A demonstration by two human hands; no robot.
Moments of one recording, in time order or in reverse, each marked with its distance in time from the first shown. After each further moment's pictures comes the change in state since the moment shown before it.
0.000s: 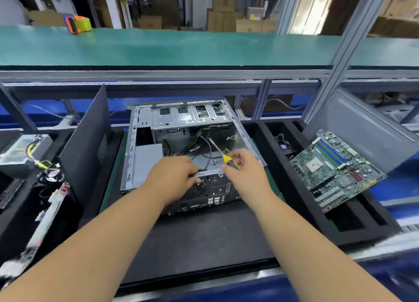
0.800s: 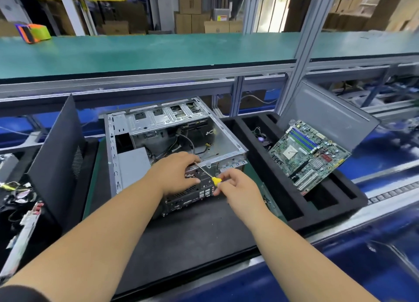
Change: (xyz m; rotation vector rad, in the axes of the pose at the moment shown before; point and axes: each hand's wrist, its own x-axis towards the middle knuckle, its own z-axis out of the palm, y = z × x) left_hand 0.036 0.010 0.018 -0.161 -0.116 0.109; right_hand -0.057 0.017 -0.012 0.165 -0.030 0.173
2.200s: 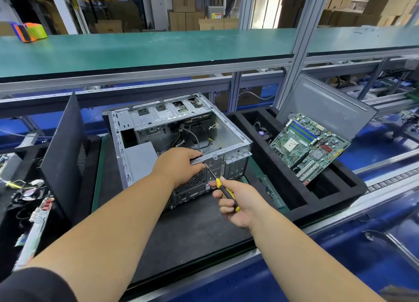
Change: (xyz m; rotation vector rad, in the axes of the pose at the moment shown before) left_hand -0.006 -0.002 0.005 -0.073 0.152 -0.152; right_hand -0.024 -0.008 0.027 0.754 -0.151 0.561
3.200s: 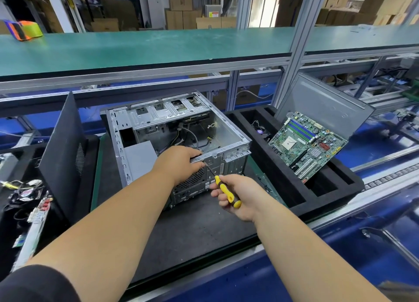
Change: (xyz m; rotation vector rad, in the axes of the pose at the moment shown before) left_hand 0.002 0.003 -0.003 -0.001 -0.014 0.039; right_hand -0.001 -0.011 0.004 -0.189 0.049 -0.016
